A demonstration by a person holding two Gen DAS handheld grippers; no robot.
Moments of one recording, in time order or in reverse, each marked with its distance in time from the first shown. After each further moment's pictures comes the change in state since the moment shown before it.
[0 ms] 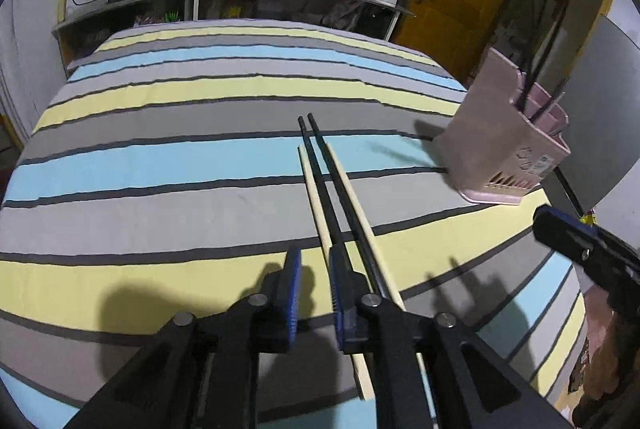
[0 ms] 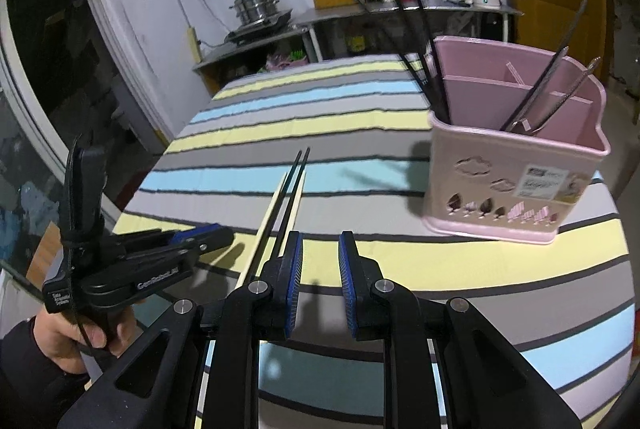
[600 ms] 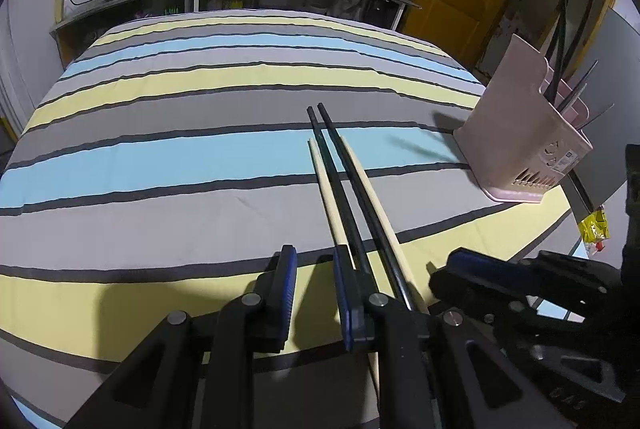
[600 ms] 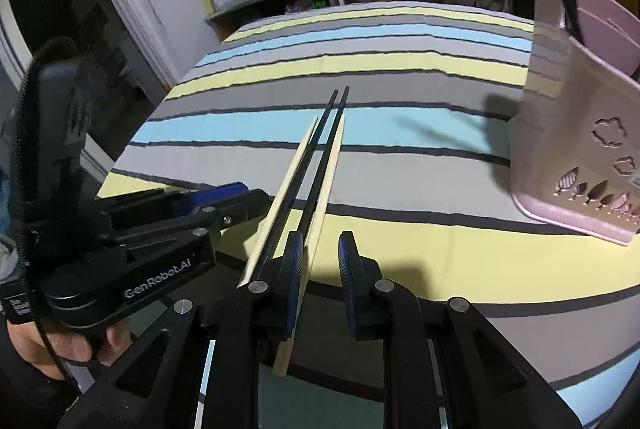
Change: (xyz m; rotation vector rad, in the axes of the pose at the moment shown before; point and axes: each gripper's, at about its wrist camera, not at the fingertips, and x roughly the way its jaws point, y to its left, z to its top) left arm 0.027 0.005 0.003 0.012 0.015 0.022; right arm 0.080 0.026 -0.014 -0.055 0.152 0.042
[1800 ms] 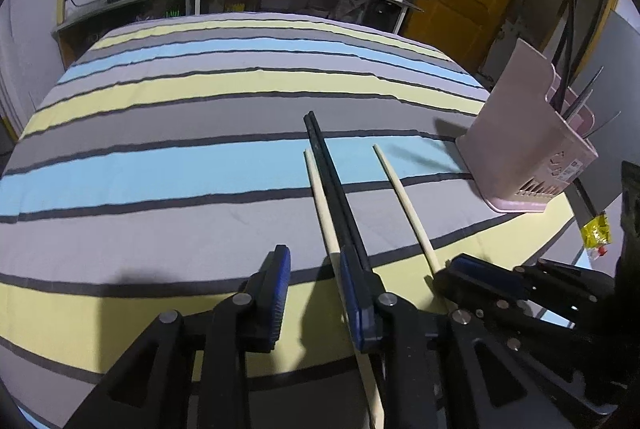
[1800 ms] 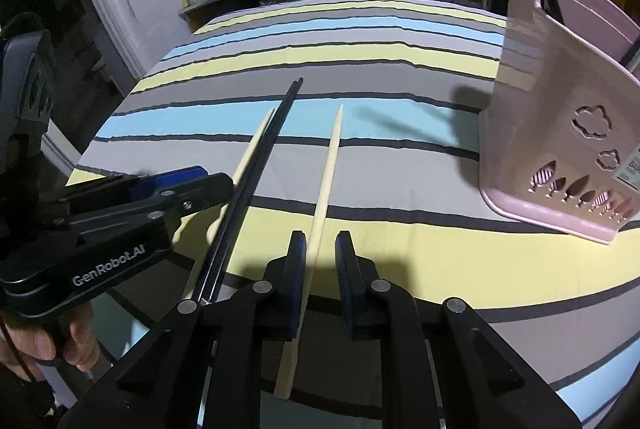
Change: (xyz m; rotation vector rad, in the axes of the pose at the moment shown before) left arm 0.010 -0.009 0.006 0.004 -0.017 0.023; right arm 0.004 -0.017 -0.003 0.004 0.011 -0.112
